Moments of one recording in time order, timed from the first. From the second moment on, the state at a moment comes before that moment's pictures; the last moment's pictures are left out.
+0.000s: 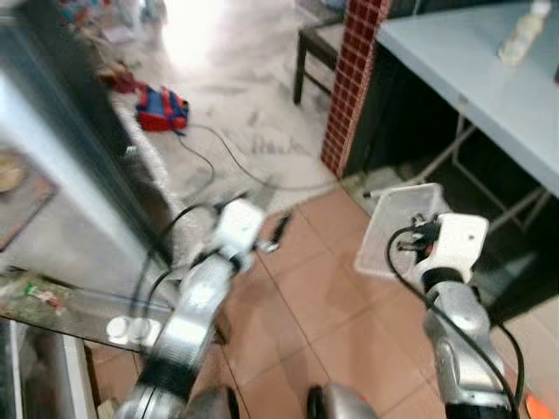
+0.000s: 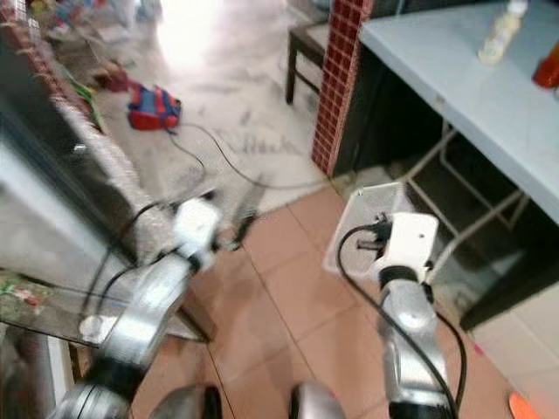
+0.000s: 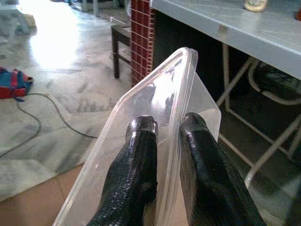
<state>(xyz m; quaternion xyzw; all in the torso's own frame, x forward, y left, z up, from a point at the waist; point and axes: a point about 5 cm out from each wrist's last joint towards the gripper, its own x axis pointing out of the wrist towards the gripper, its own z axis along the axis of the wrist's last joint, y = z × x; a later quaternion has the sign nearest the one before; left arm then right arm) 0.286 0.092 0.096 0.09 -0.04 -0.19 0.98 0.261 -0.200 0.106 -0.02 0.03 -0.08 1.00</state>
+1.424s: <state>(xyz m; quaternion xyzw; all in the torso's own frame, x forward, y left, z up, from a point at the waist) 0.279 0.178 0.085 0.06 0.06 0.06 0.99 0.273 -0.201 0.109 -0.04 0.03 -0.07 1.00</state>
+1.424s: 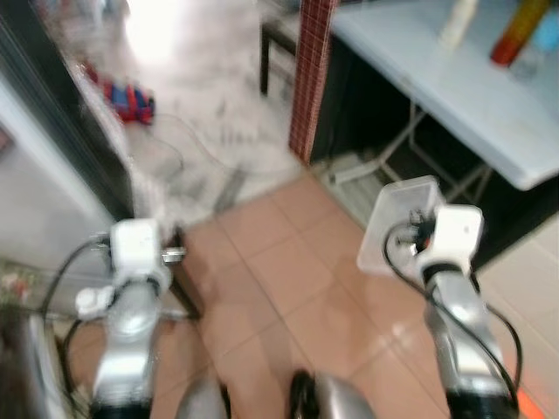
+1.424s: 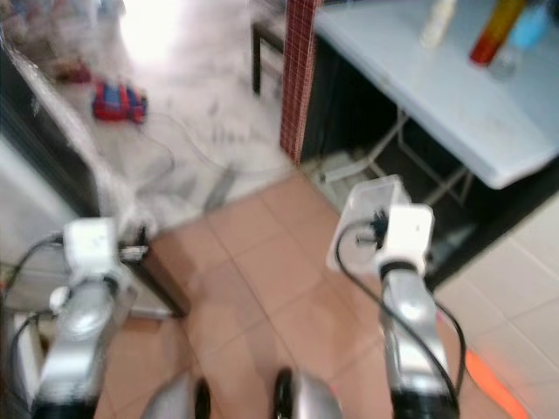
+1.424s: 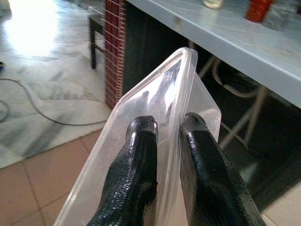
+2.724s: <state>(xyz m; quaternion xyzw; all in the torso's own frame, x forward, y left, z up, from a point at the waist) 0.196 0.197 0.097 0.14 0.02 0.11 0.98 0.275 -0.201 0.103 -0.04 0.04 -0.06 1.00</state>
